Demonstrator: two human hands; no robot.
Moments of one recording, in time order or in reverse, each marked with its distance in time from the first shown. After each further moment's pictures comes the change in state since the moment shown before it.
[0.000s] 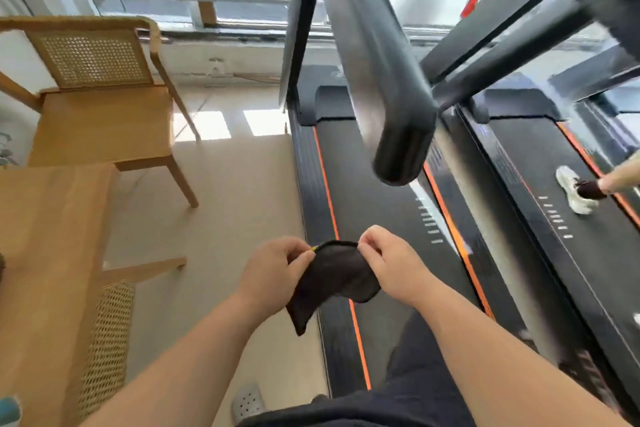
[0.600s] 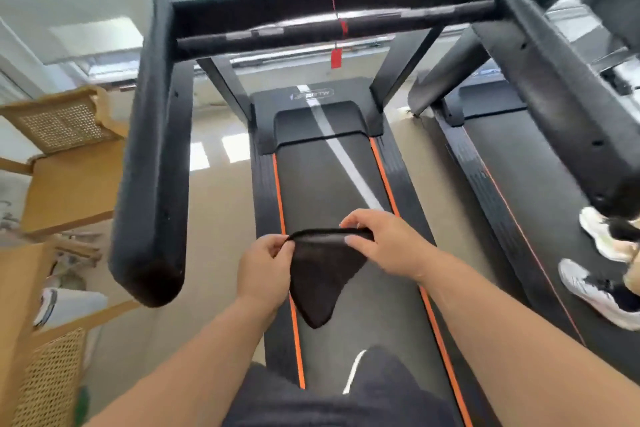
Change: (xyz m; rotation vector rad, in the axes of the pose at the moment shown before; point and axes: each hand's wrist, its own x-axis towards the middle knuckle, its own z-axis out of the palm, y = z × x) left_hand 0.110 0.343 0.179 -0.350 0.326 -0.273; right_hand 0.065 0.133 -0.378 0.006 -0.182 -0.179
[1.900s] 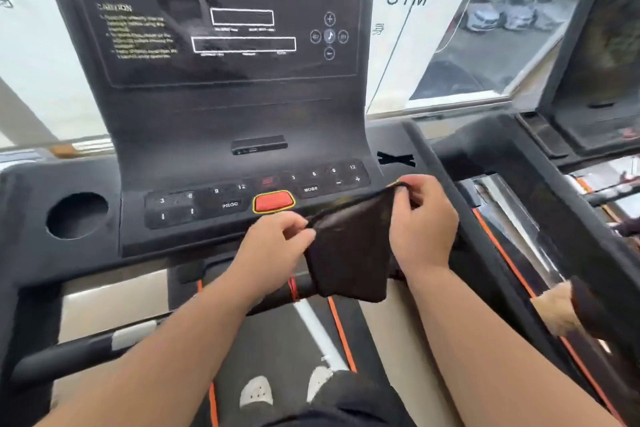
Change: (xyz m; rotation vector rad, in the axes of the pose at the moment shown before) left_hand 0.417 0.378 0.128 0.236 -0.416 0.455; right_hand 0.361 -0.034 -0.372 0.044 1.170 0.266
